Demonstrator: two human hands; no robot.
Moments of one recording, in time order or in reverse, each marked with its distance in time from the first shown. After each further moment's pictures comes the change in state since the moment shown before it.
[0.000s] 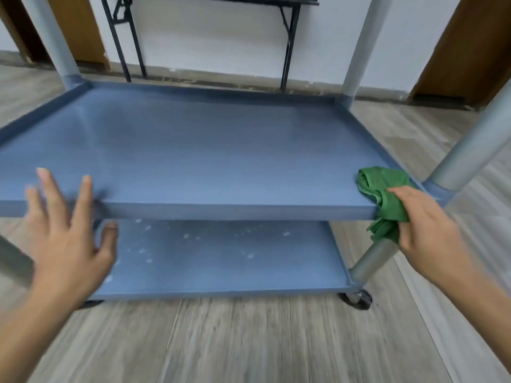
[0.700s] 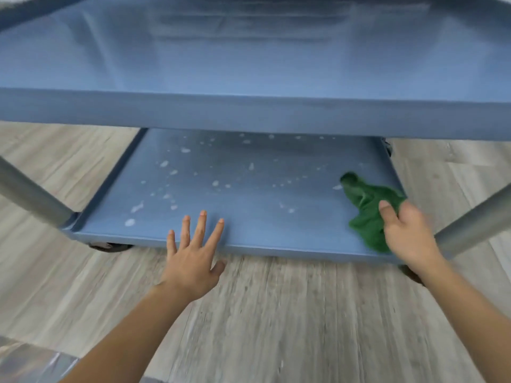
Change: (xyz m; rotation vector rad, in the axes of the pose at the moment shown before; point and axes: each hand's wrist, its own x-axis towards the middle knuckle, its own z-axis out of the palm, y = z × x) left_hand -0.152 -0.012 0.180 0.341 -0.868 0.131; right_hand -0.058 -0.017 0.226 0.506 -0.304 0.516
